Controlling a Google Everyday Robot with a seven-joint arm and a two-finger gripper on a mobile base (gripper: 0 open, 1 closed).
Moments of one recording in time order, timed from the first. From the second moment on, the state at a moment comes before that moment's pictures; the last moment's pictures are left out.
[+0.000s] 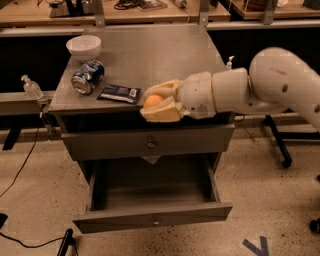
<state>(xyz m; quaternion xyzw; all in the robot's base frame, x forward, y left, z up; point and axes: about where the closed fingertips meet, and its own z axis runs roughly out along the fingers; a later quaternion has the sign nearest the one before) 0.540 0.007 0.900 -0.56 0.60 0.31 0.48</state>
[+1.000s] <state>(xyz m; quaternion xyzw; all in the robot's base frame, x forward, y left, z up) 0.547 -0.057 0.762 -0.53 0.65 0.31 0.45</state>
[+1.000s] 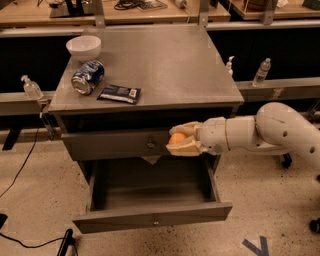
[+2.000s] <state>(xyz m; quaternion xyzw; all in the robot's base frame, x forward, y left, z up) 0.522 -0.079 0.617 -0.52 0.64 0.37 0.43</state>
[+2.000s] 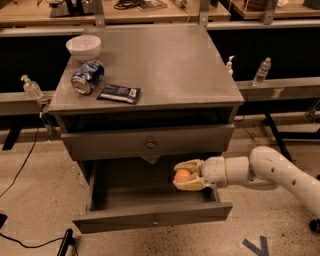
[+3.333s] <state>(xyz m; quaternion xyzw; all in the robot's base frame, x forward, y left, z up) 0.530 -0.040 0.503 -0.54 0.62 0.43 0.37</state>
